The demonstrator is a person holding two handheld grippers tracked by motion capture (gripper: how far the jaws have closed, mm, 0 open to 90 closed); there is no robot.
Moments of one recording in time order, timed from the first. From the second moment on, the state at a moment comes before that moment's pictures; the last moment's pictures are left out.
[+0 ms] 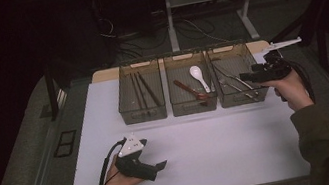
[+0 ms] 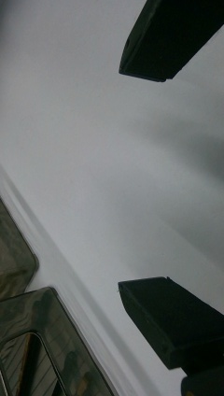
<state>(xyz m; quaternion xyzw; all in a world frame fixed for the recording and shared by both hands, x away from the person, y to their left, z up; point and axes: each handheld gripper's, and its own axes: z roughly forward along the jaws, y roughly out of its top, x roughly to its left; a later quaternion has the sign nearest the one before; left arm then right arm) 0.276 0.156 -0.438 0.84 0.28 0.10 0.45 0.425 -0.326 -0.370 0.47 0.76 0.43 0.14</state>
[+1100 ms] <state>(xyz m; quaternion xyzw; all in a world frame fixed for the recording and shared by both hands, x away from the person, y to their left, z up) 0.273 0.157 -0.435 0.83 0.29 0.10 0.47 0.319 -0.292 -0.401 0.38 0.77 0.49 0.17</state>
